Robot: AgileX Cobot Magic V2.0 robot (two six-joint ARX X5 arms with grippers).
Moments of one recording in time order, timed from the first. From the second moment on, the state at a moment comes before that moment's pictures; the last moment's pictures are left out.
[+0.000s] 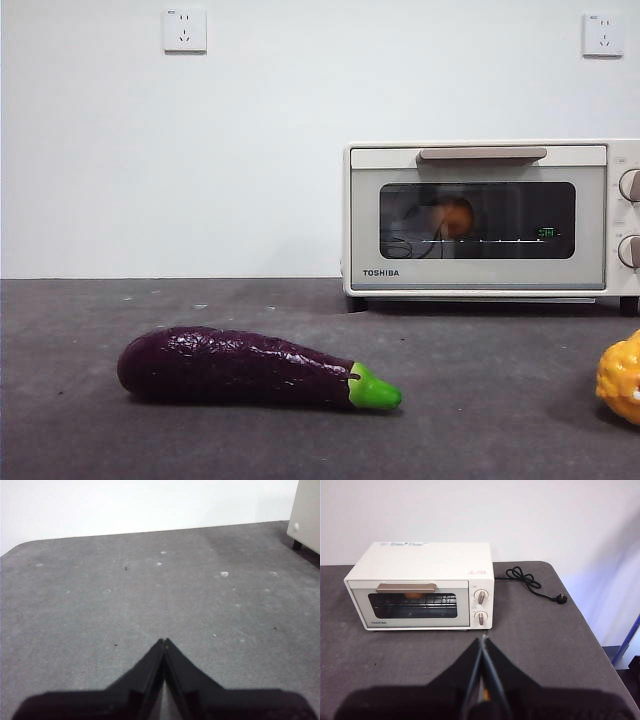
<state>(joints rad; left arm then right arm) 0.03 0.01 0.02 -0.18 0.03 0.03 0.31 0.52 1.59 -1.35 0.36 0.04</state>
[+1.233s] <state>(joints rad) 0.03 0.02 0.02 -0.18 0.03 0.02 0.14 0.30 1.10 -0.77 0.14 0.01</state>
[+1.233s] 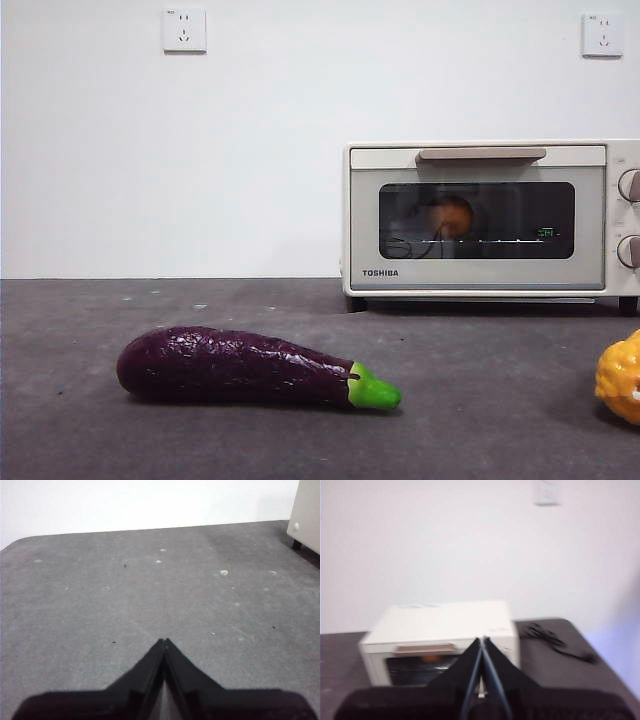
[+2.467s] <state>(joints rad) 0.03 0.03 0.02 -0.17 0.03 0.02 0.08 0.01 0.02 -0.19 0.01 -0.03</state>
